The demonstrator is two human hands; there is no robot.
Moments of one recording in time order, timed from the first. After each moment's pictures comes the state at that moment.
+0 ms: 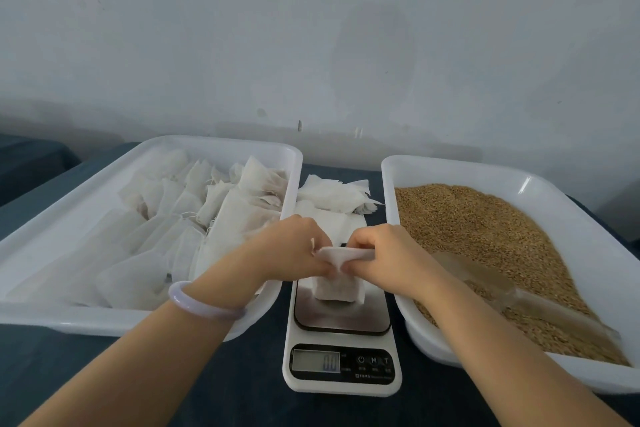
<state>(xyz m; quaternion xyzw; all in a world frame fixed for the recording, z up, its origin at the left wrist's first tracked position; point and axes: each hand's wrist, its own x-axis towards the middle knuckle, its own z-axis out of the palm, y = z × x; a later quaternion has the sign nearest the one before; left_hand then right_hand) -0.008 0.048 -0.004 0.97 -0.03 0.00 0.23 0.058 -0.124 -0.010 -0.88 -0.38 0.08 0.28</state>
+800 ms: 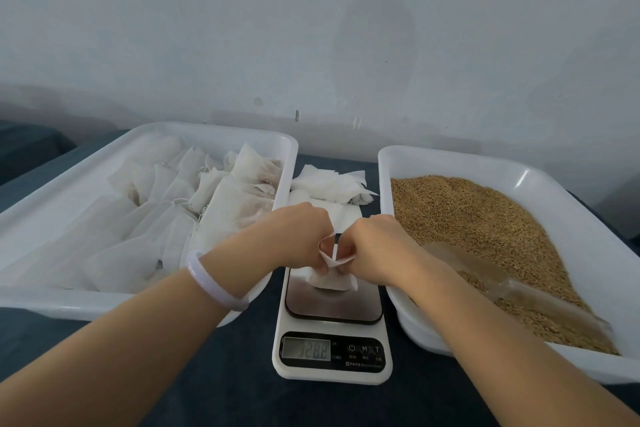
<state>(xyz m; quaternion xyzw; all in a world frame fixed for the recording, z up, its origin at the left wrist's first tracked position) 0.010 0.030 -0.004 1.00 -0.05 -0.05 0.02 0.060 -0.109 -0.014 -0.90 -0.42 0.02 0.06</state>
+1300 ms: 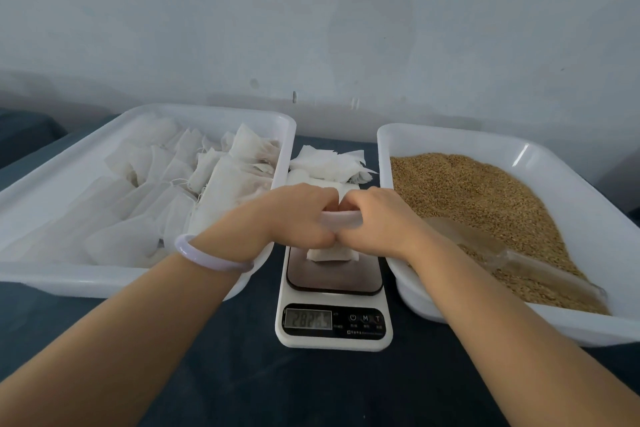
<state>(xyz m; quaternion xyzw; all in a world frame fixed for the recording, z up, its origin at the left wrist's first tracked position) 0.002 0.031 -0.006 0.99 -0.07 -0.03 0.14 0.058 -0.113 -0.016 -0.90 -0.40 -0.01 0.16</state>
